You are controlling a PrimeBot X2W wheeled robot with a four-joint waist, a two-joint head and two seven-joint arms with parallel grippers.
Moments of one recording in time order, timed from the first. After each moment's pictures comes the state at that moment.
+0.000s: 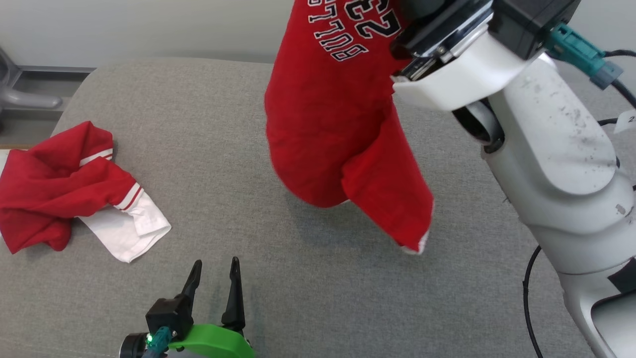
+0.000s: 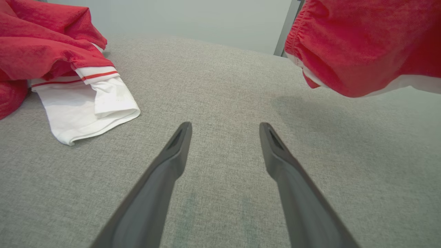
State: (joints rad) left arm -0.03 0.05 -0.25 0.32 -0.33 0.02 -0.26; right arm -1.02 -0.14 0.47 0.18 0.28 0.13 -0.26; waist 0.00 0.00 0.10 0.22
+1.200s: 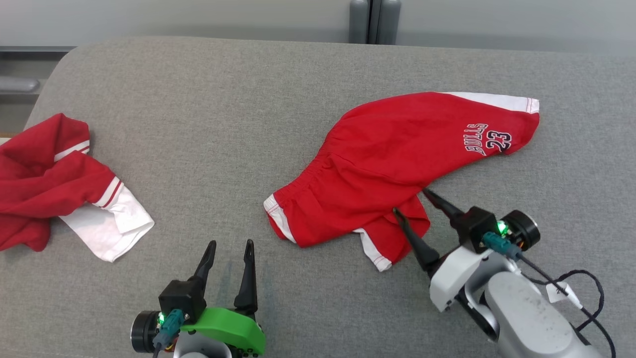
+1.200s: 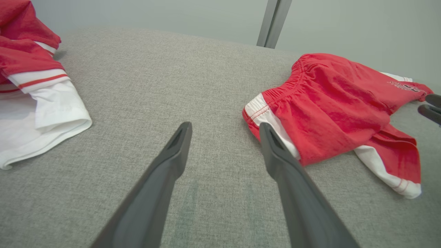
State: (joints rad) left arm -0.09 0.05 -0.31 0.33 -0.33 0.02 -0.26; right arm -0.42 -0.17 0.41 0.52 0.18 0.13 -0.26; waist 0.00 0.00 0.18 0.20
